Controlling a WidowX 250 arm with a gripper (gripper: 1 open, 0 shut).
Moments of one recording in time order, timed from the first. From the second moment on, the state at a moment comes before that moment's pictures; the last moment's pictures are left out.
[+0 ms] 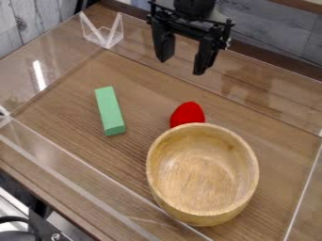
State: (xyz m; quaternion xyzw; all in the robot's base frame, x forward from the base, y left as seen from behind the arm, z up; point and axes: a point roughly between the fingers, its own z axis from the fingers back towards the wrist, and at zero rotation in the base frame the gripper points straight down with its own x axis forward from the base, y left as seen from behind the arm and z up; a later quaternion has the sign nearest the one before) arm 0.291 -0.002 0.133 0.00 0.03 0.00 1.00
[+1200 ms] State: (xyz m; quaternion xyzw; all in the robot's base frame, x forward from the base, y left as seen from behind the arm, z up) arm 0.313 -0.018 0.040 0.01 0.08 -0.17 0.98
